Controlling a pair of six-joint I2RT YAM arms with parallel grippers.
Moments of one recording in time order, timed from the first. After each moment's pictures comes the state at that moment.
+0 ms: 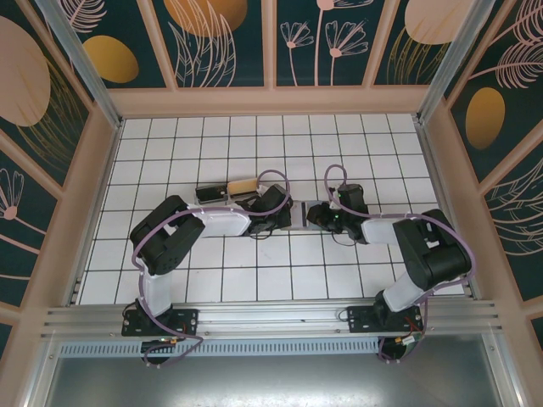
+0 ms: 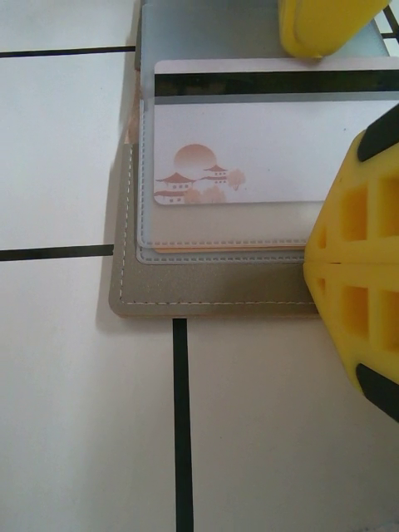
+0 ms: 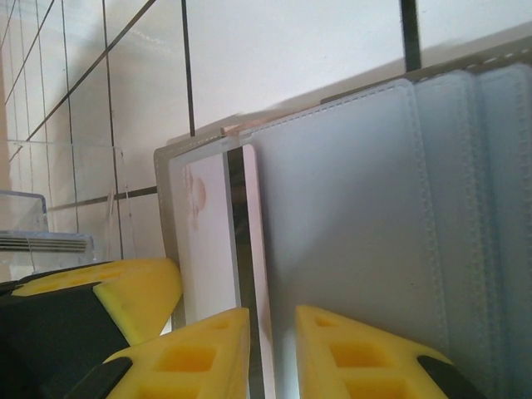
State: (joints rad) left arm -0.86 1.94 1.09 -0.06 -0.06 -0.92; right arm 0.37 1.59 0.52 0.29 -0.47 0.76
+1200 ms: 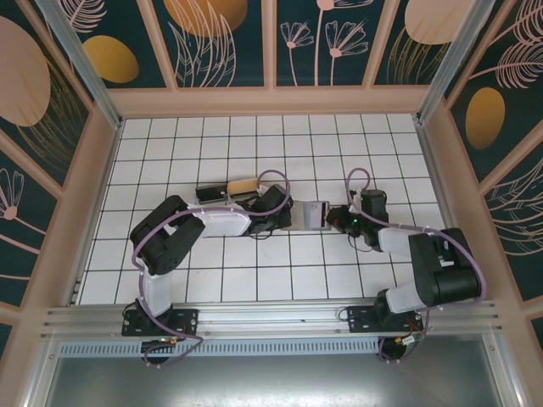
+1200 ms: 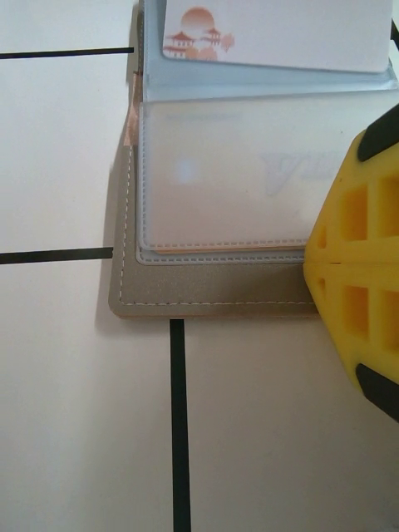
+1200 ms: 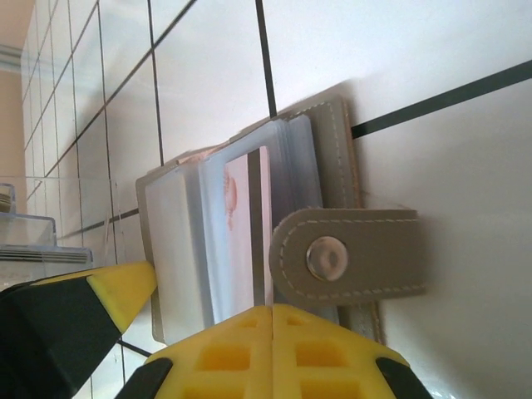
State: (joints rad) left arm -0.86 1.94 1.09 -0.07 -0.06 -0.92; right arm 0.18 1.42 0.40 0.26 -0.52 0.70
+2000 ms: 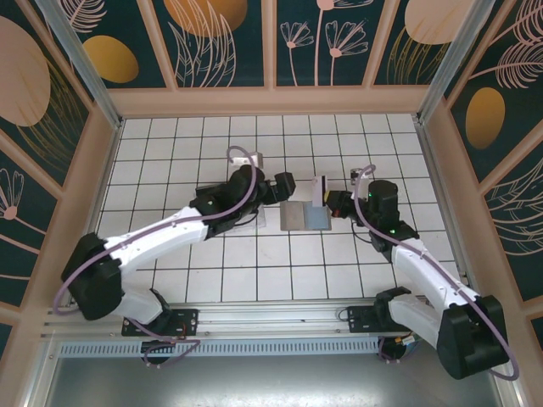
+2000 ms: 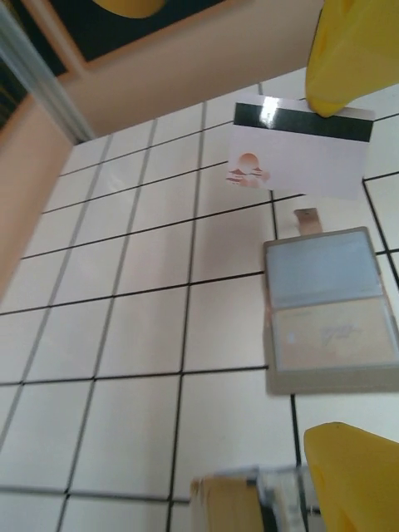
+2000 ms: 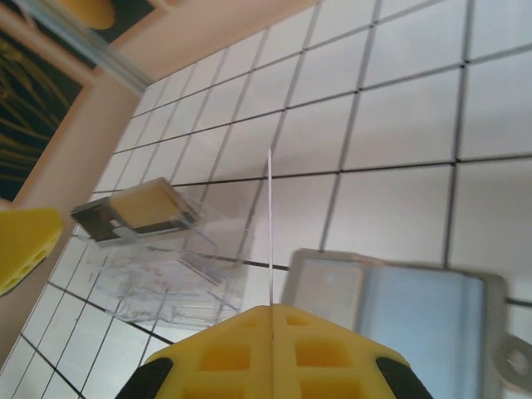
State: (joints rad) left arm -0.86 1.42 1.04 -0.14 -0.23 -0.87; right arm 0.34 1.00 0.52 0.06 -0.39 0.49
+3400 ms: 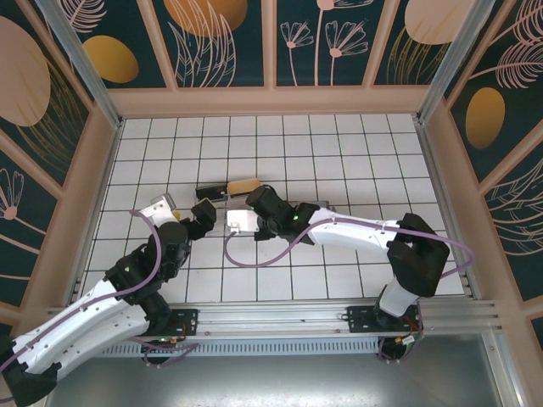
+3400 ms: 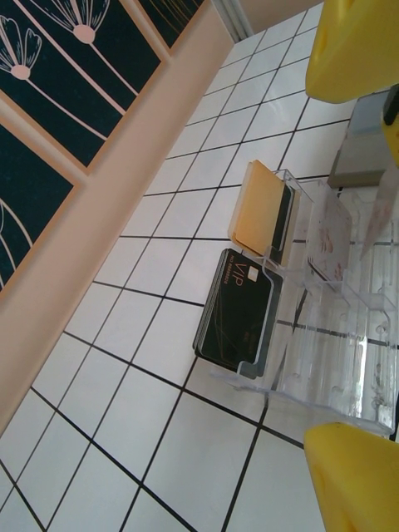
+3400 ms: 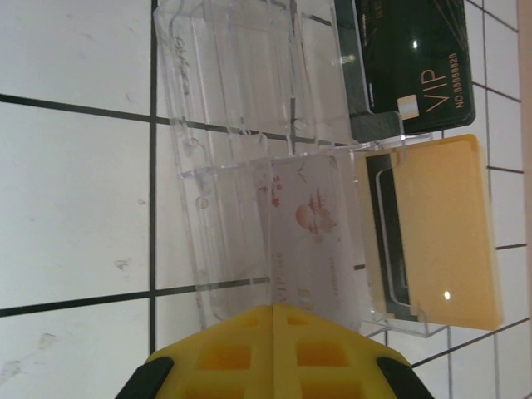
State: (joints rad) left arm -0.85 0.59 0.54 -0.38 -0.66 -0.90; right arm 1.04 1.63 1.11 -0.27 0.14 -0.80
